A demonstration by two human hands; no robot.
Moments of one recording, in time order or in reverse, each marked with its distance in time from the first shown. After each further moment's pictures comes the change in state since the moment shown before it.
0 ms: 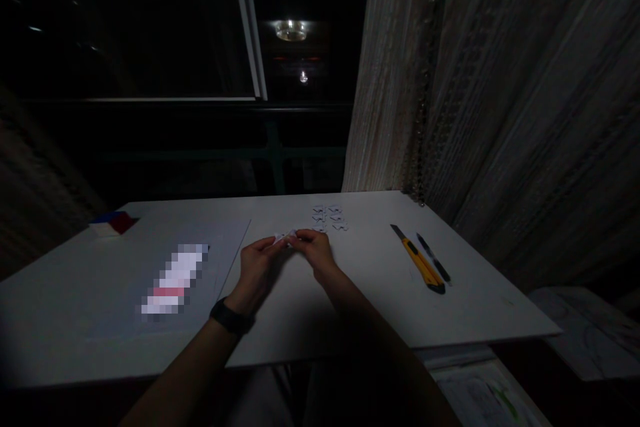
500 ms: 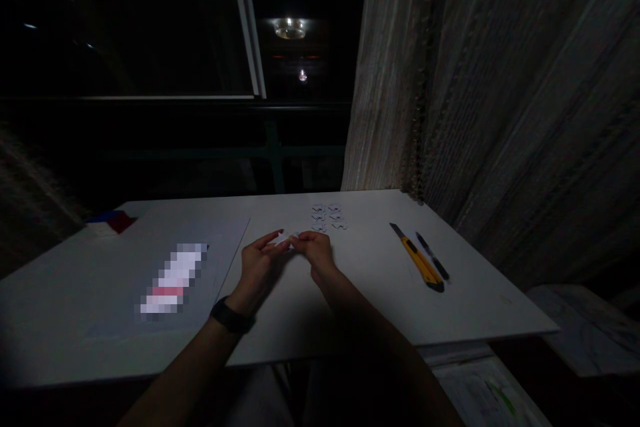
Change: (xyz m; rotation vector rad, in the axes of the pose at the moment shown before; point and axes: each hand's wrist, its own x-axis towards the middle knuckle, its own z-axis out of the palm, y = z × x) left_hand -0.006 0.007 0.003 -0.002 -0.017 -0.073; right_hand -0.001 0.001 0.005 0.117 0.200 0.119
